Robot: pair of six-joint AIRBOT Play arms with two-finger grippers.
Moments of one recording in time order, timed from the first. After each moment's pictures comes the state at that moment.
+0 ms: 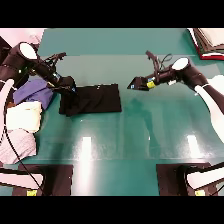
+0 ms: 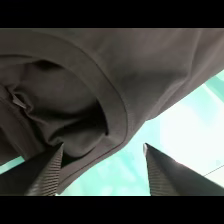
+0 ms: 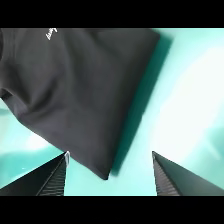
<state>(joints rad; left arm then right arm) -0.08 -1.57 1.53 1.13 -1.48 -1.47 0.15 -1.66 1.38 -0.66 1.15 1.16</state>
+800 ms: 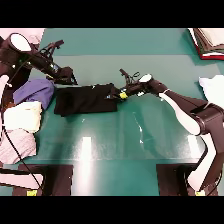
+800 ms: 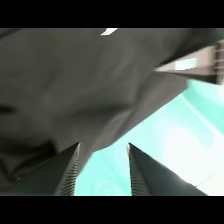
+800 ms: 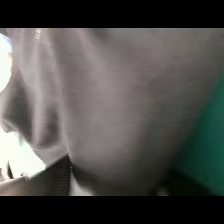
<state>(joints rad) -0.08 -1.56 1.67 1.06 -1.47 -1.43 0.40 -1.98 1.53 -0.42 1.04 1.19</state>
